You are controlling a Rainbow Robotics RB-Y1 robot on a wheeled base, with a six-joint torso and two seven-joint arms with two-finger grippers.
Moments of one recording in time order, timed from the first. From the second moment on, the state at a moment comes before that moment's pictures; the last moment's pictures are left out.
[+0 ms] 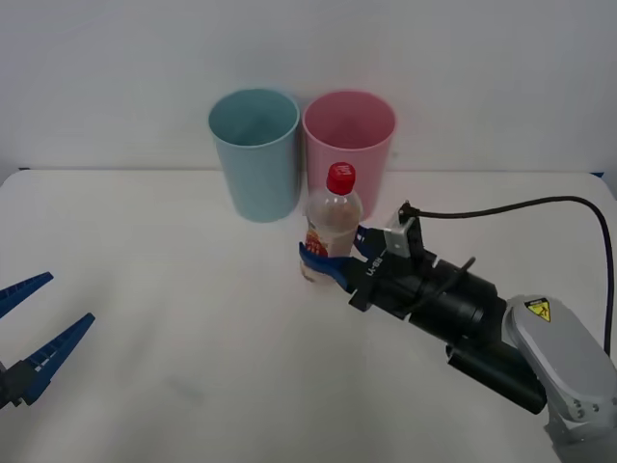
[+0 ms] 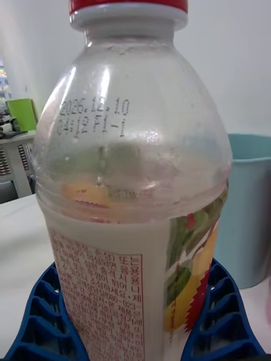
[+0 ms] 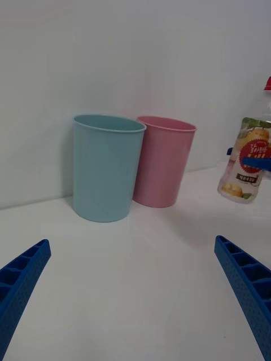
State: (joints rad) right arm -0.09 -0.34 0.24 -1.74 1.29 -0.67 -0.09; left arm 0.35 0.40 0.52 -1.66 -0.96 -1.22 0.00
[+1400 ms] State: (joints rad) right arm -0.55 -0.43 0.12 -1.65 1.54 -0.68 -0.55; left arm 0.35 0.40 0.52 -1.66 -0.96 -1.22 0.00
